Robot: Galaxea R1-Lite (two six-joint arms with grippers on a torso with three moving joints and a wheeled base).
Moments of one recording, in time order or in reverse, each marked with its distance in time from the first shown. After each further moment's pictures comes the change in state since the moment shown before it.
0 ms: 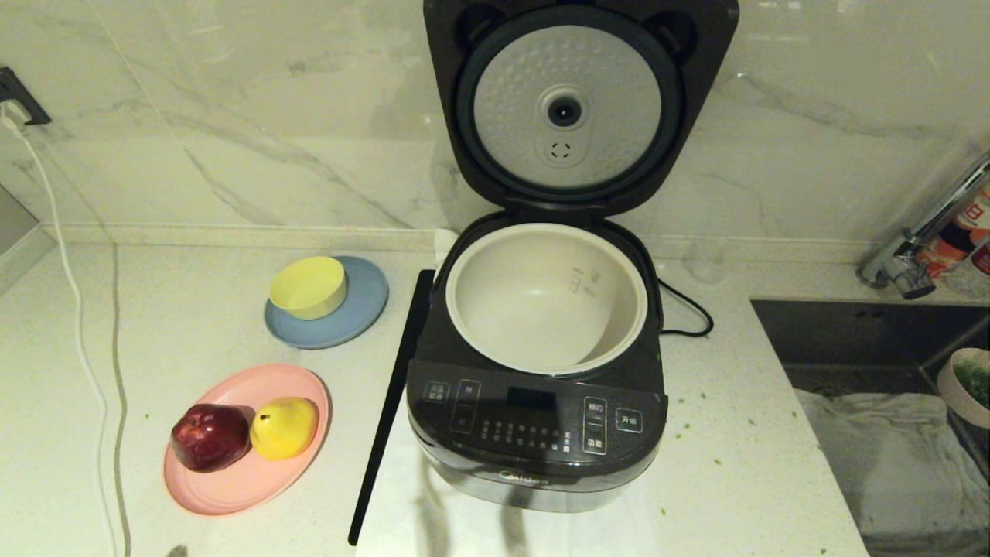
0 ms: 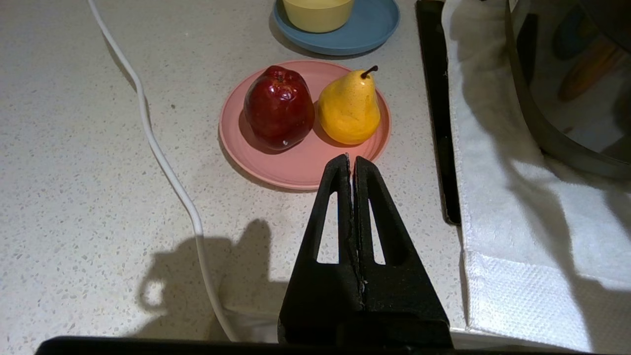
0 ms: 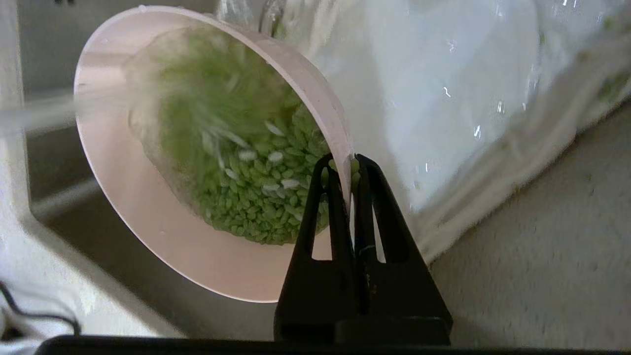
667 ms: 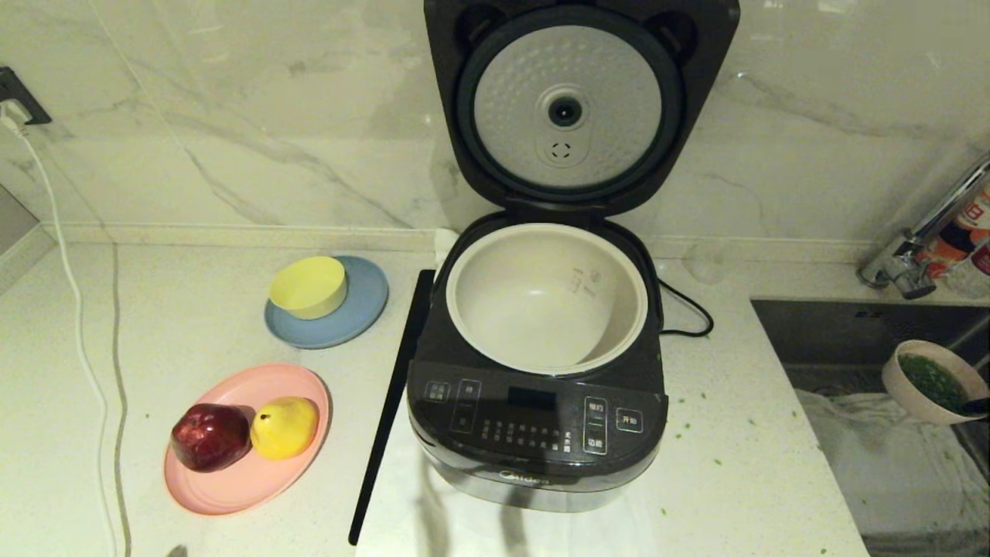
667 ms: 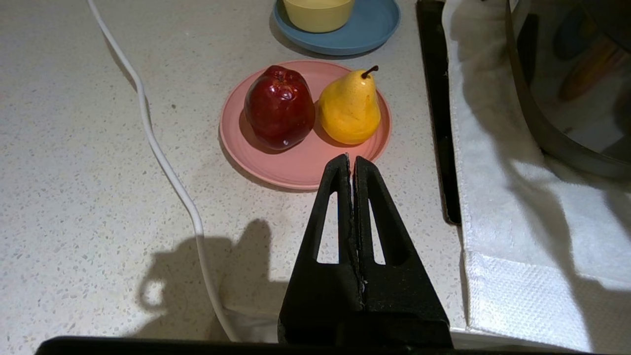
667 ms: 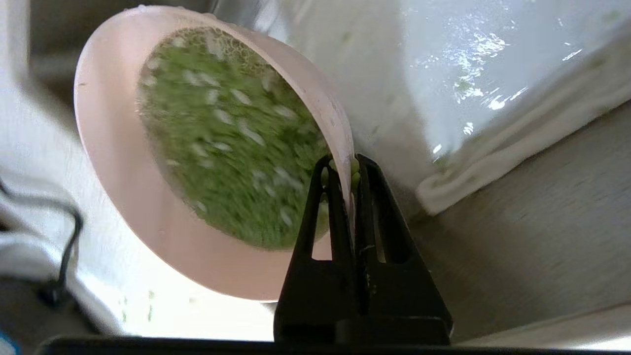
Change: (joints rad) left arm 0.000 0.000 0.000 0.000 0.000 0.000; right arm 0.143 -0.204 0.245 0.002 0.007 -0.053
